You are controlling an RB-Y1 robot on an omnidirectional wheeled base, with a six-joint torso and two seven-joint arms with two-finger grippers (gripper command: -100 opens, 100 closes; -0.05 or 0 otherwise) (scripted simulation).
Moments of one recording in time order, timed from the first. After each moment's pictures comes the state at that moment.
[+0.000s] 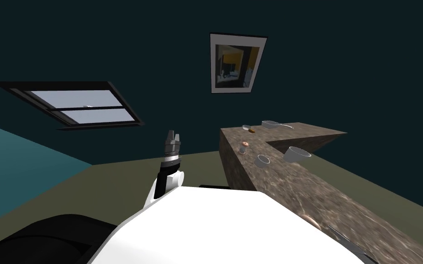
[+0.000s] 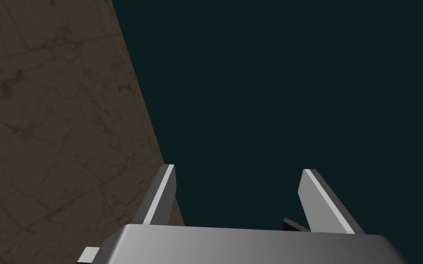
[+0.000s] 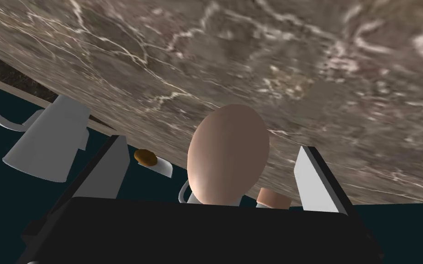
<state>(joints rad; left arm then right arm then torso) 0.47 -0.03 0.00 -2.34 -0.03 -0.41 -0.14 1.40 -0.66 -0.29 -2.02 0.82 -0.14 0.36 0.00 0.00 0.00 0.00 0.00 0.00</state>
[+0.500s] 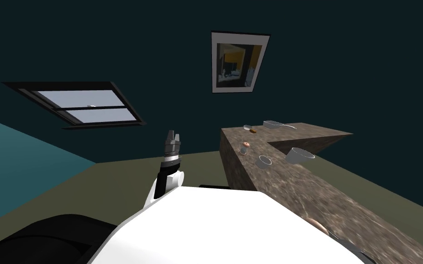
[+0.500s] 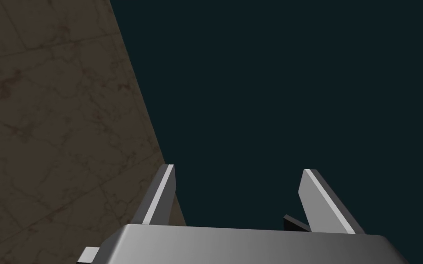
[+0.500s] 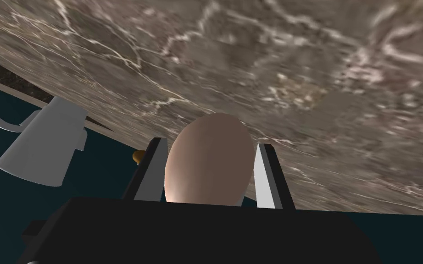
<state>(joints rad) 0.47 -0.03 0.00 -2.34 -0.03 -0.41 -0.14 1.36 -0.65 -0.28 -1.98 0.81 -0.14 0.37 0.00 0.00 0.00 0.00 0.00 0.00</state>
